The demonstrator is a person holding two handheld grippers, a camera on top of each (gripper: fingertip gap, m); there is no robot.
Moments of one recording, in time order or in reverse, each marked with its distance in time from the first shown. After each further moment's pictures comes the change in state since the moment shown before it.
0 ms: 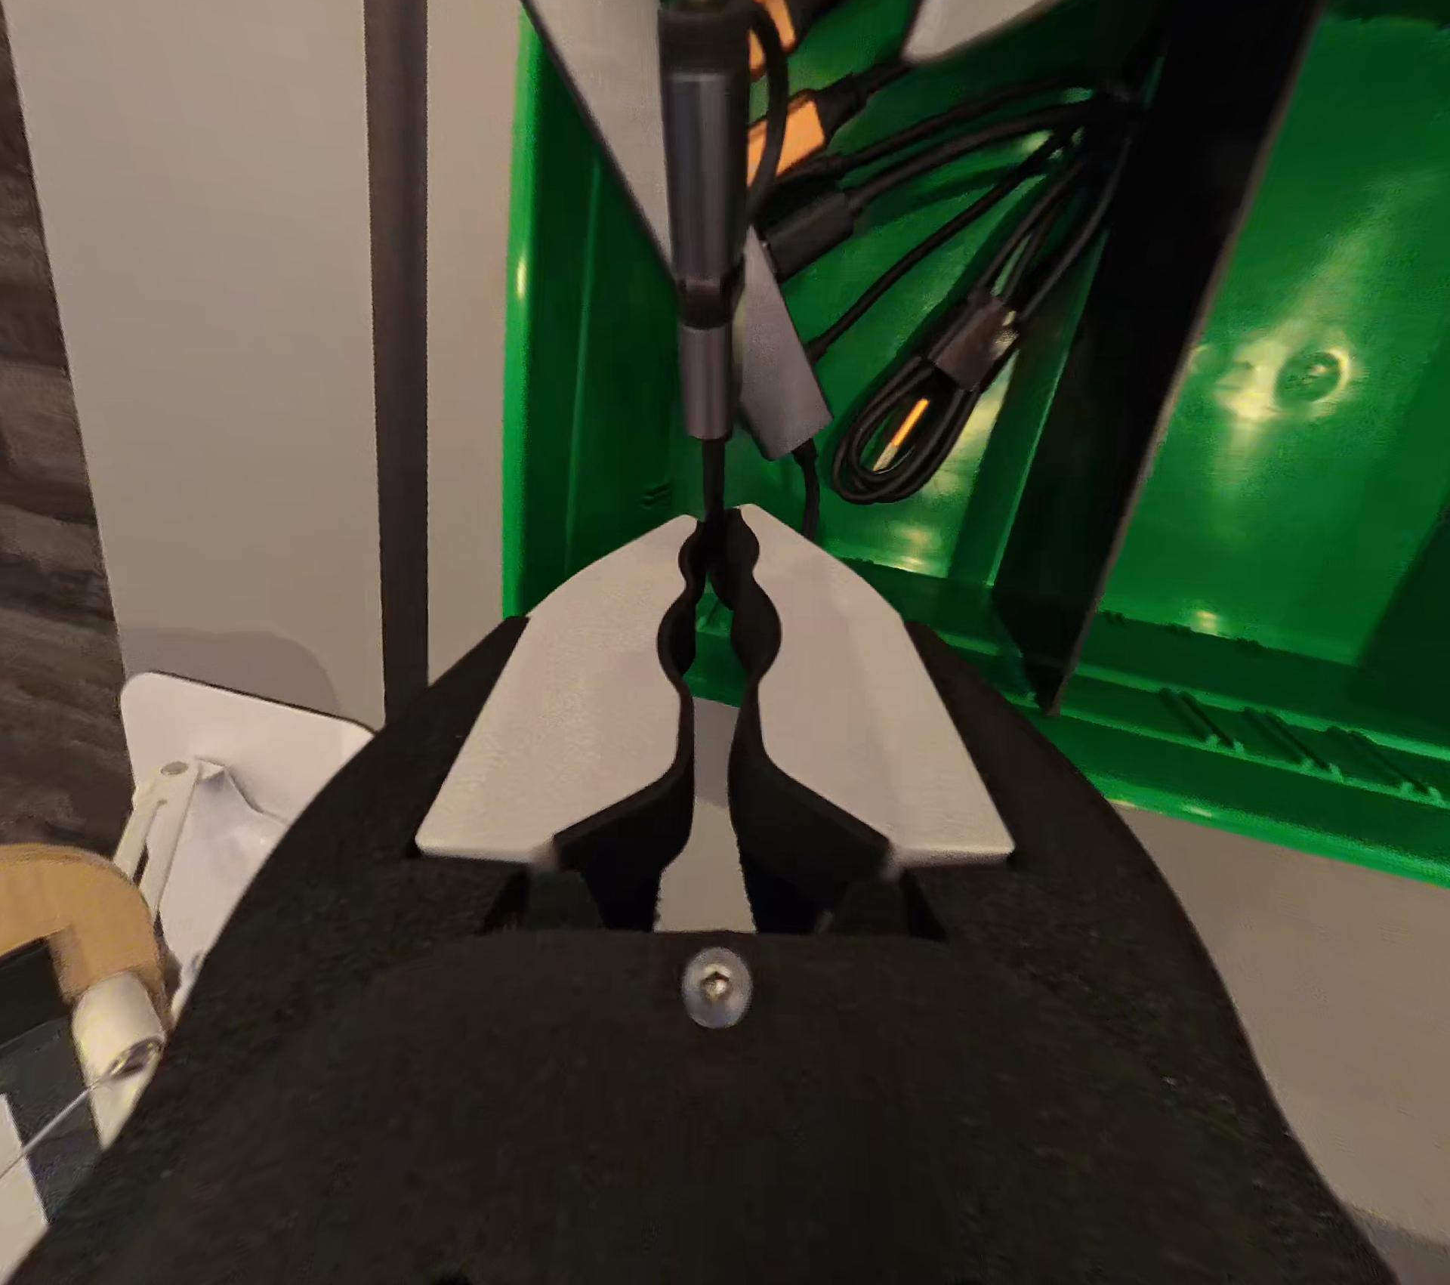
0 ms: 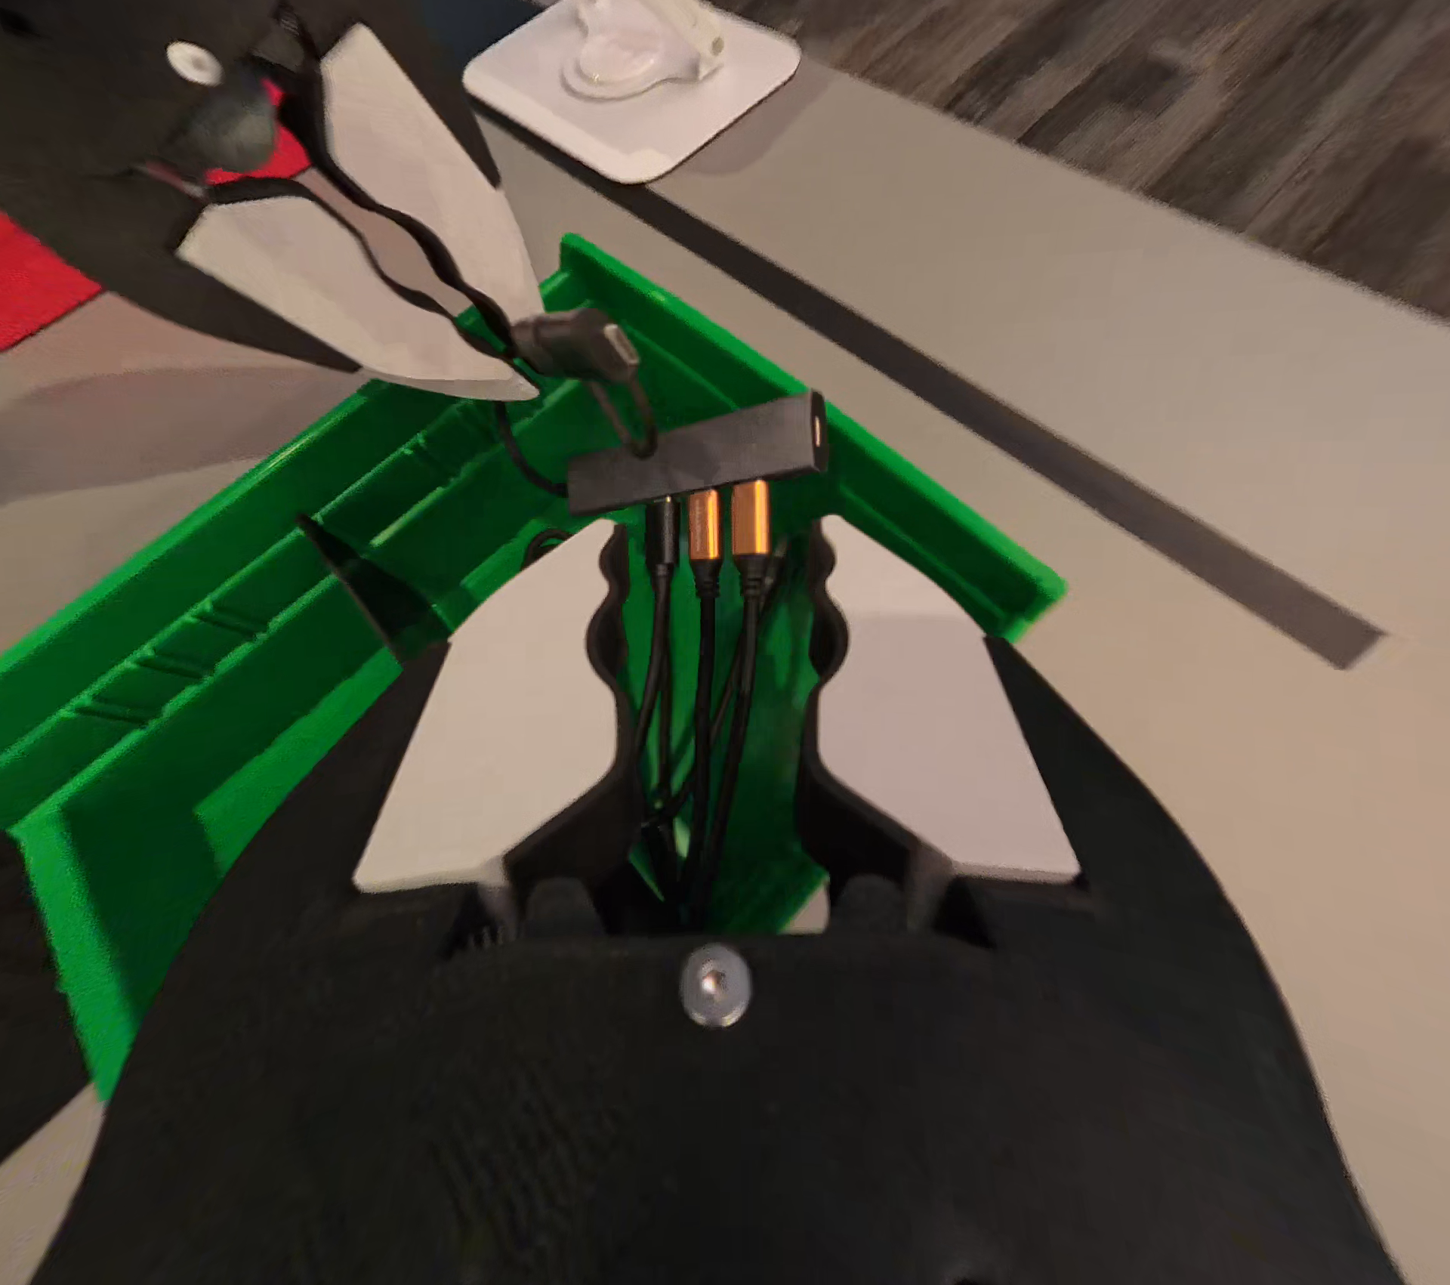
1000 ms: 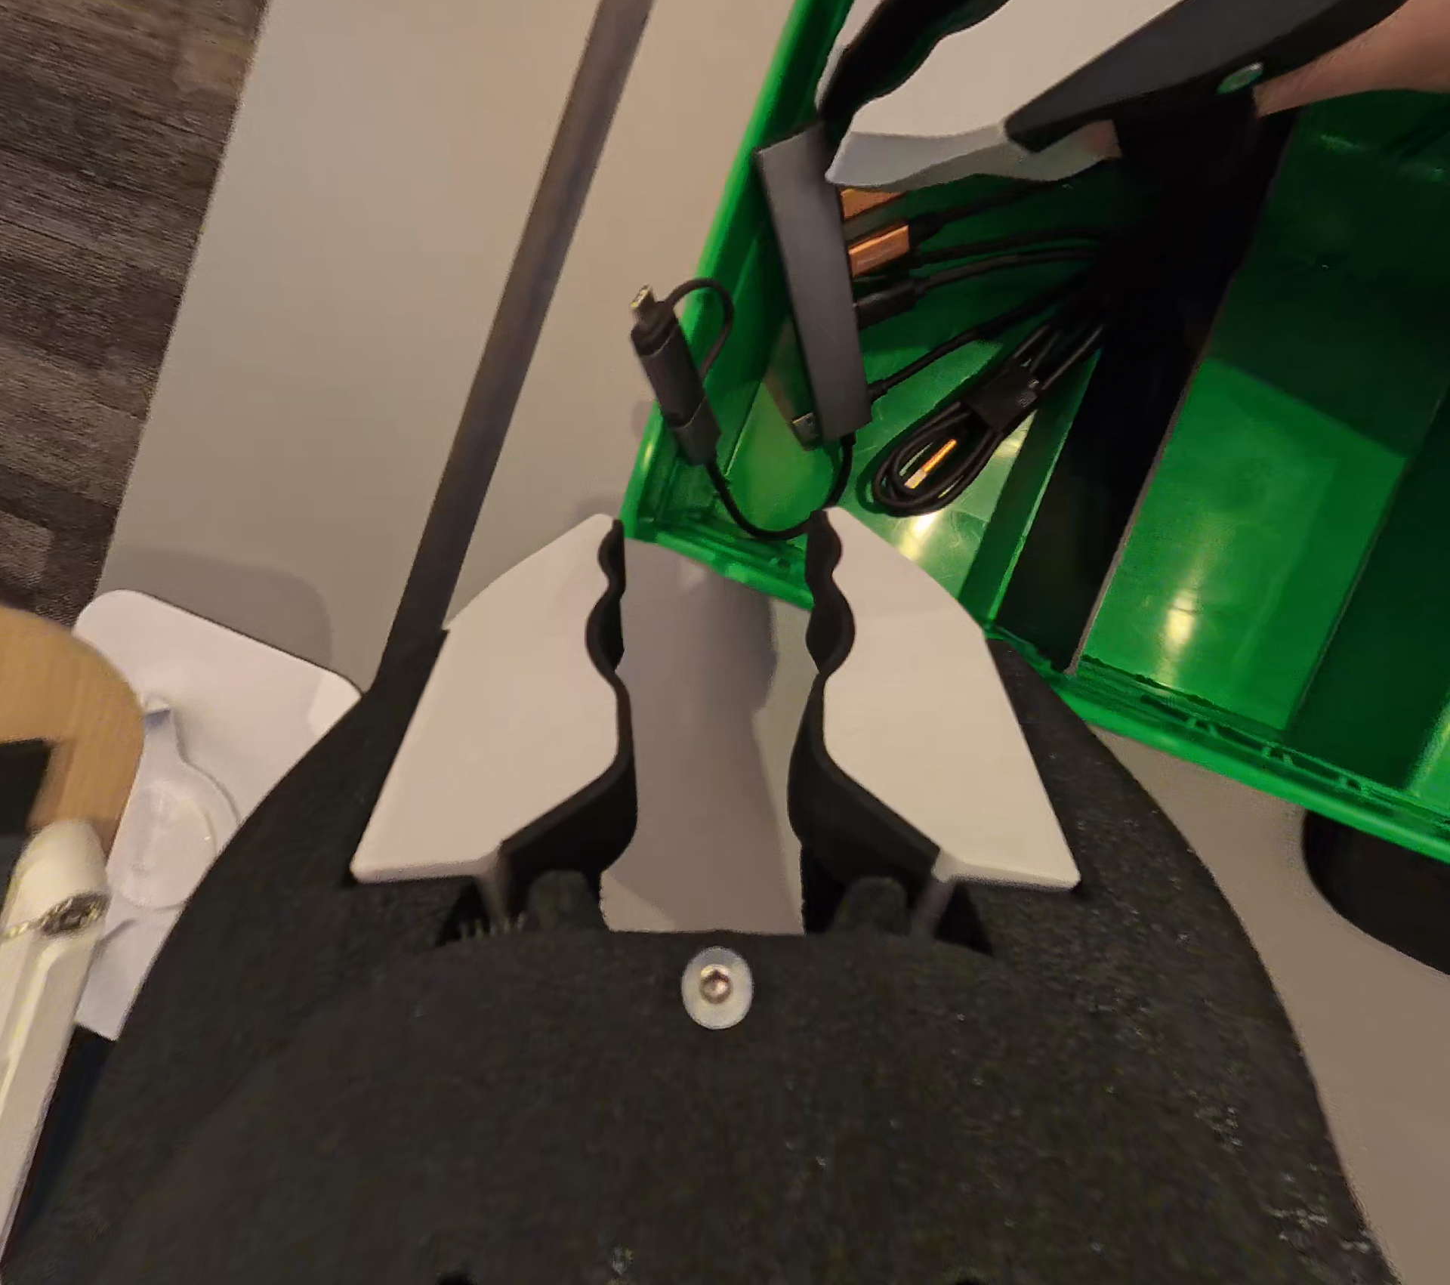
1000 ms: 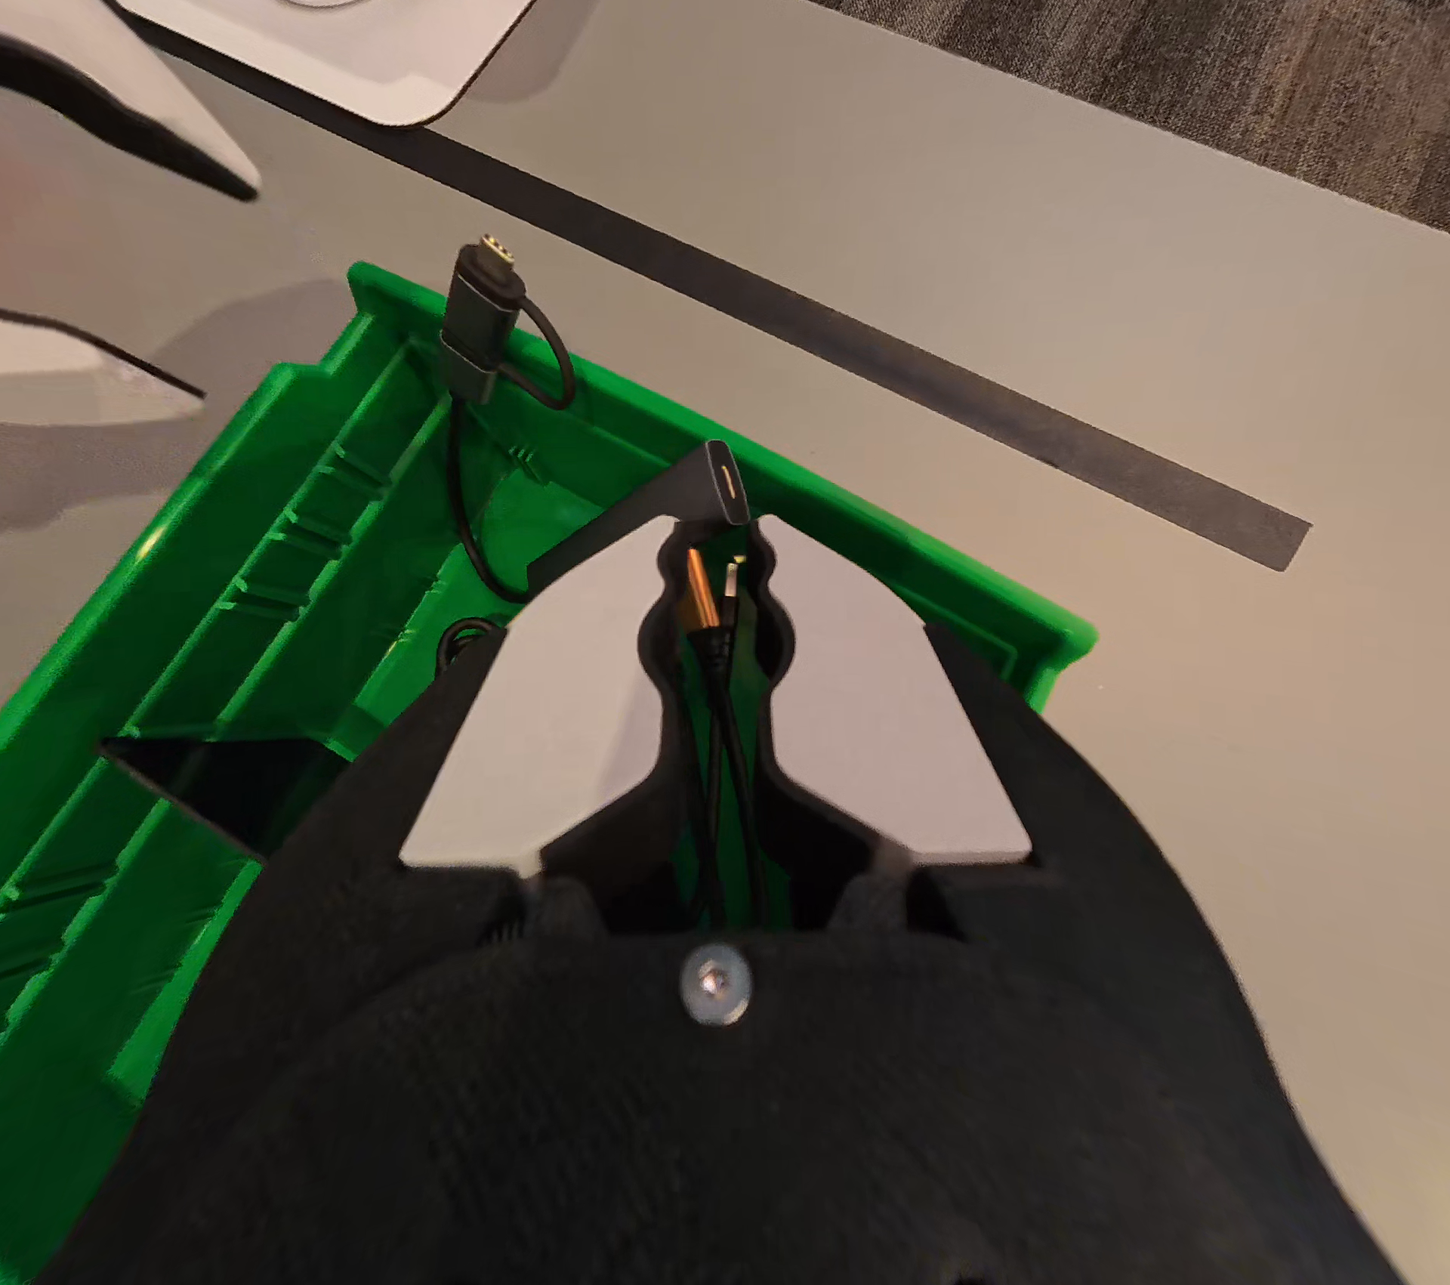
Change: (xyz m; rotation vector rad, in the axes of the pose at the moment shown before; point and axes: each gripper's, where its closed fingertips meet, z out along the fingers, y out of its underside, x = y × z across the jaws) left arm -0.031 0.016 -0.038 0.234 -0.008 -0.215; right arm 0.017 -0.001 0.047 -0.159 0.275 0.111
